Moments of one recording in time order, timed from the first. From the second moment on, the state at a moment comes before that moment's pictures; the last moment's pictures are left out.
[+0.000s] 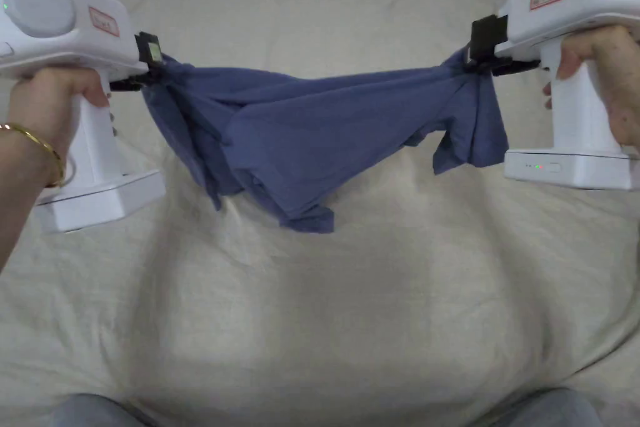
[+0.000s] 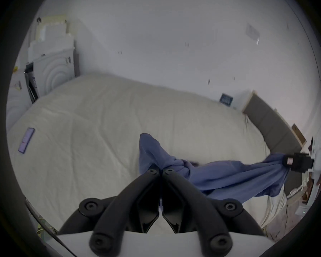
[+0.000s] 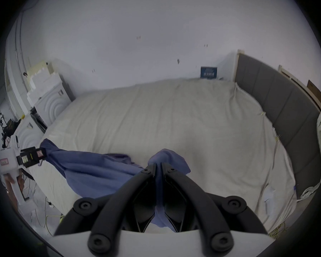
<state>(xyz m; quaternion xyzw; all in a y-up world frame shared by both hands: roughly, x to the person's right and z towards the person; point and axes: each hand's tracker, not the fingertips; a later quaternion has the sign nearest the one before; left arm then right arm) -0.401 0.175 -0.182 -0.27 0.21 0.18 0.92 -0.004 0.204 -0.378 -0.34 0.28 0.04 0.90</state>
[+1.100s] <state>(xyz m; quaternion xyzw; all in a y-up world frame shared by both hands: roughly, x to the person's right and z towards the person) -0.399 0.428 -0.288 -0.09 0.32 -0.06 0.94 -0.035 0.441 -0.432 -0.13 0.17 0.09 0.97</state>
